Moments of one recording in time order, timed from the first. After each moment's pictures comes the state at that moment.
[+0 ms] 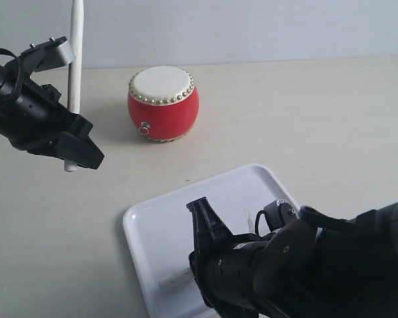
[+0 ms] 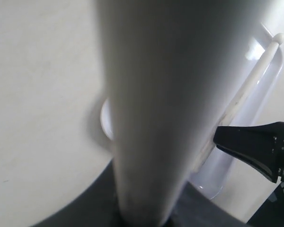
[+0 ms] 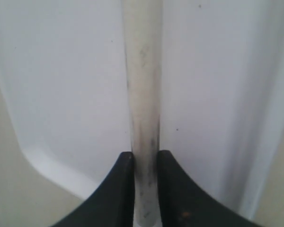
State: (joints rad) left arm -0.28 1.57 -1.02 -0.64 0.94 0.60; right arm 1.16 1.75 -0.62 1.62 -0.23 0.58
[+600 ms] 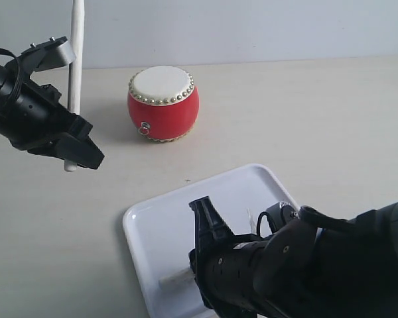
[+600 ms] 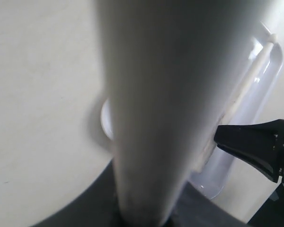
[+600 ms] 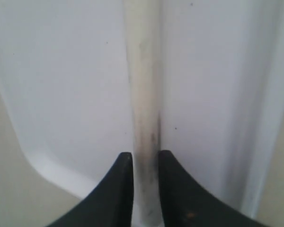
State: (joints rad) left arm -0.28 1.57 -1.02 -0.64 0.94 0.61; right arm 1.16 1.75 -0.62 1.62 -0.23 0.62
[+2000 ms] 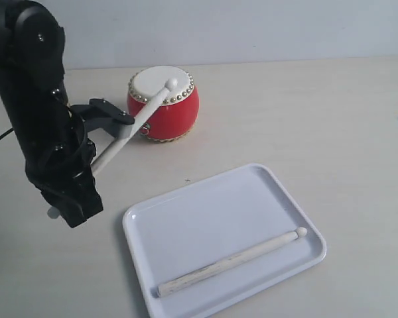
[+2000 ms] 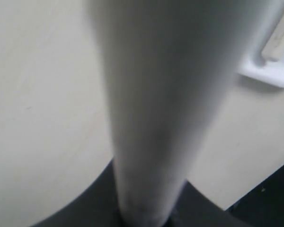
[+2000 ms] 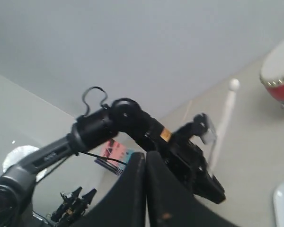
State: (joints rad) left arm -0.56 1.76 -1.17 -0.11 1.21 0.40; right arm 1.16 0.32 -0.31 1.63 -0.26 -0.69
